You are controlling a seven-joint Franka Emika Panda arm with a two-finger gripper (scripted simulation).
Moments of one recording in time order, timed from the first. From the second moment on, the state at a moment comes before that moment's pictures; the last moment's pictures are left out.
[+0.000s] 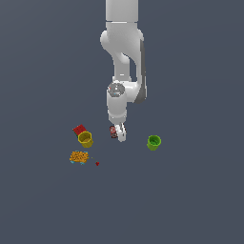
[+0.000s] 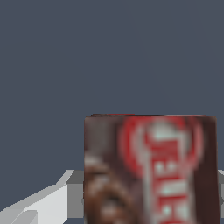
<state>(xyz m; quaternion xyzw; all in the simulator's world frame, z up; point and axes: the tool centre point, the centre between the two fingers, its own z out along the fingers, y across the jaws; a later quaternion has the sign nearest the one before) -0.101 -0.023 0.020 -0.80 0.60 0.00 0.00</state>
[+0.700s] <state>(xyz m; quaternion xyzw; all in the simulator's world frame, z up) -0.100 0.002 0.053 -0.80 0.60 0.00 0.00</state>
